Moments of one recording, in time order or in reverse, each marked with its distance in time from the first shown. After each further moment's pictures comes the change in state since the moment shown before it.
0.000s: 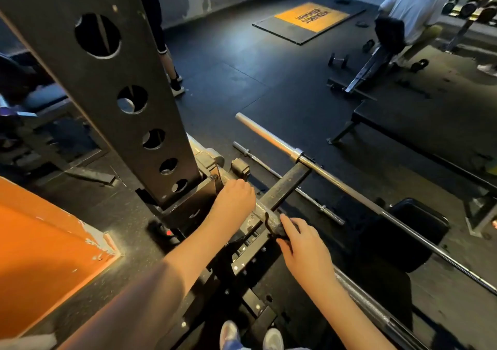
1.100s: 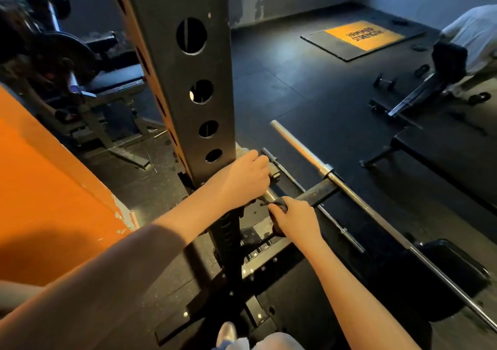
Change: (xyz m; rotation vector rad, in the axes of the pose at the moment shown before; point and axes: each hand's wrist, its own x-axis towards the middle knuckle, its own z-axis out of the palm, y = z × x) left_hand -0.050 -0.062 -0.027 0.308 0.245 0.096; right_hand 0.093 -0.036 0.013 0.190 -0.063 0.005
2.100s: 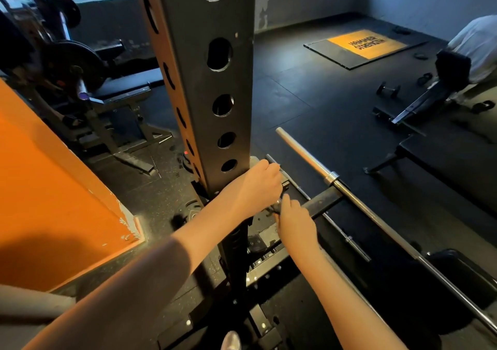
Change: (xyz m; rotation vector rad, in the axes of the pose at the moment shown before) left_hand -0.003 0.000 -0.011 -0.049 -0.009 0.001; right_hand -0.002 -0.032 0.018 -0.406 0.009 -0.053
